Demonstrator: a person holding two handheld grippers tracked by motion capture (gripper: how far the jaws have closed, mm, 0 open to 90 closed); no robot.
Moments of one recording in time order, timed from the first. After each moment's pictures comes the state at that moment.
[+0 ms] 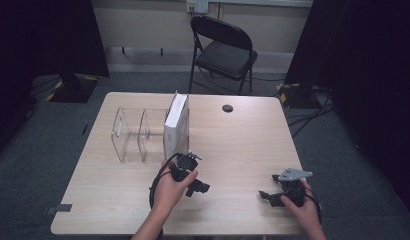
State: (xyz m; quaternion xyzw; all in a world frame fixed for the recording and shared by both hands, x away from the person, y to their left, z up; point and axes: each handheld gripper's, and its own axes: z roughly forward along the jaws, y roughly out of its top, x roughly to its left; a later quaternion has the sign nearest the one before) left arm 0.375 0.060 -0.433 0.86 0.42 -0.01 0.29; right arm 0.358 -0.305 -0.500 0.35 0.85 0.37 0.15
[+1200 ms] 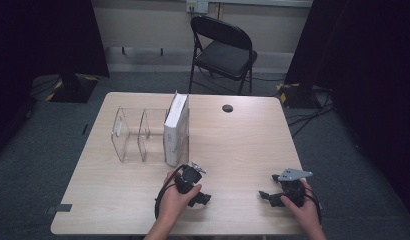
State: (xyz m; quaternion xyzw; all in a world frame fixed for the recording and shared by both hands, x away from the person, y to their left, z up) left arm 0.362 0.050 -0.475 0.88 0.39 0.02 0.28; right arm 0.358 -0.305 -0.500 0.34 0.85 0.37 0.15
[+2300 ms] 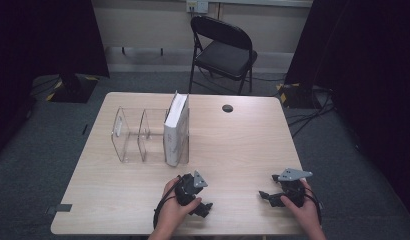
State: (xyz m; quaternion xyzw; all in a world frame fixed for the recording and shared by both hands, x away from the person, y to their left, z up) left arm 0.339 0.048 -0.494 0.89 0.31 0.11 0.32; right arm 0.358 -0.305 -0.500 0.34 0.85 0.37 0.15
